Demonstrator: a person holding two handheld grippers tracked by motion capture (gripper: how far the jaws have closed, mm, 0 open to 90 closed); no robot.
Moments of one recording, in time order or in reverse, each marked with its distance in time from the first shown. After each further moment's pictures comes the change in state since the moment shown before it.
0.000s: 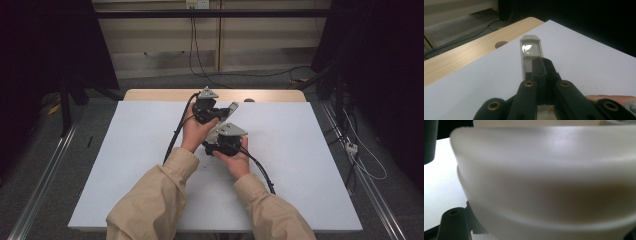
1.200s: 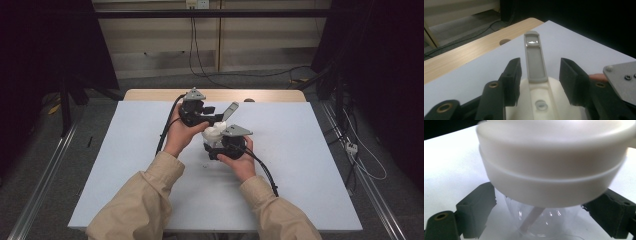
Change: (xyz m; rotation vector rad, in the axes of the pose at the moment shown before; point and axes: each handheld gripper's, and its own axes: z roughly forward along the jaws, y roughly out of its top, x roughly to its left) left arm -0.001 -0.005 -0.046 -0.007 -0.003 0.002; right arm -0.002 0.003 -0.022 0.082 0.035 0.051
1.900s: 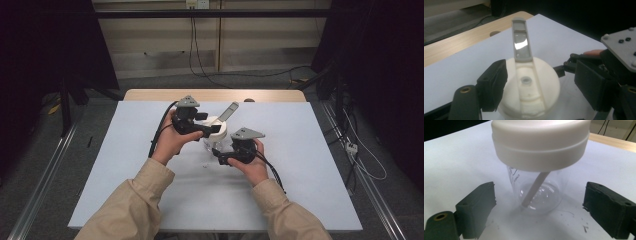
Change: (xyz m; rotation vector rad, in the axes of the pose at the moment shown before) left arm -0.008 -0.017 -0.021 0.027 -0.066 -0.004; right arm -0.010 -0.006 -0.034 0.026 0.048 0.013
